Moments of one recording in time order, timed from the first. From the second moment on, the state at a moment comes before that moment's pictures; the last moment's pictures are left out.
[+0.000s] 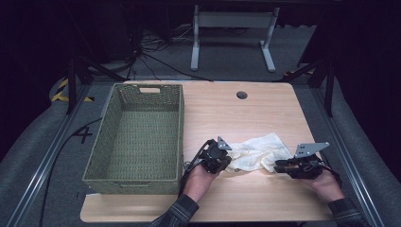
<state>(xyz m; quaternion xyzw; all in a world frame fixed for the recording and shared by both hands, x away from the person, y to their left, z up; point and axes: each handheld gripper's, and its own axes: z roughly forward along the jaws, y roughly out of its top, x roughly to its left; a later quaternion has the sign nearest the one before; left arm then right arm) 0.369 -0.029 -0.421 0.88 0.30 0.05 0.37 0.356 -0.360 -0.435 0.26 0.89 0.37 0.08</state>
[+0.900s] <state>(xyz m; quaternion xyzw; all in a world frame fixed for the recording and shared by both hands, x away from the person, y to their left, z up) 0.336 -0.017 -0.408 0.87 0.30 0.05 0.39 0.319 -0.404 -0.431 0.28 0.88 0.37 0.07</state>
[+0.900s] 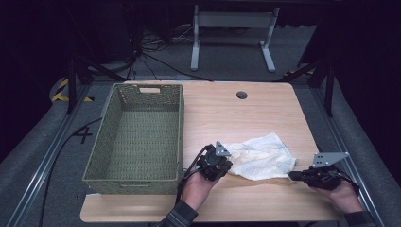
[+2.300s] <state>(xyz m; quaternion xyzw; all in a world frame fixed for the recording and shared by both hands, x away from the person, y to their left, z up) 0.322 -0.017 -0.452 0.91 0.27 -0.01 0.31 0.301 -0.404 -0.450 0.25 0.91 0.34 0.03</state>
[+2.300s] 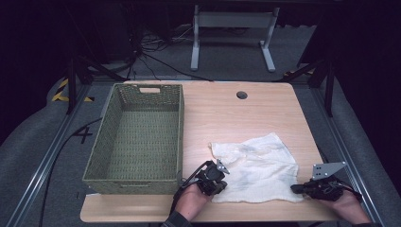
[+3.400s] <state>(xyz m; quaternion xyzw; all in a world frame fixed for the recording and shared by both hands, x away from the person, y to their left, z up) 0.360 -0.027 -0.437 0.89 0.31 0.04 0.32 0.330 -0.394 -0.435 0.27 0.89 0.37 0.06</state>
